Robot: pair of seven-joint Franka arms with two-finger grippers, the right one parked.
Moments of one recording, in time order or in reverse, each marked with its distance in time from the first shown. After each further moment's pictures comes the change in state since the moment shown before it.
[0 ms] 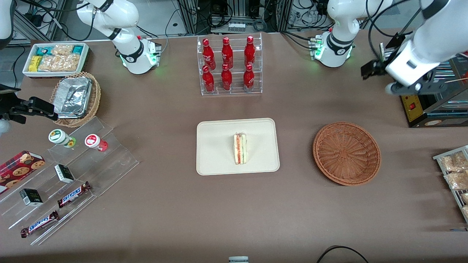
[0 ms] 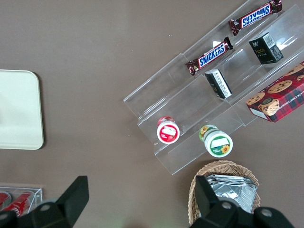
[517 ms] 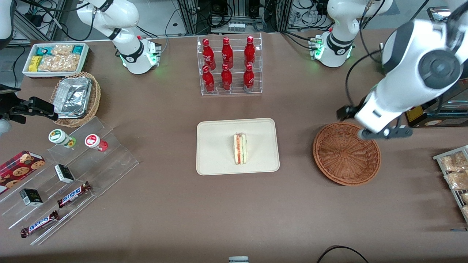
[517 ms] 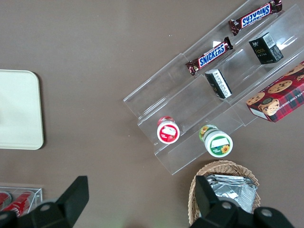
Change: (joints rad) arm -0.024 0.216 -0.082 0.028 0.058 0.253 -0.111
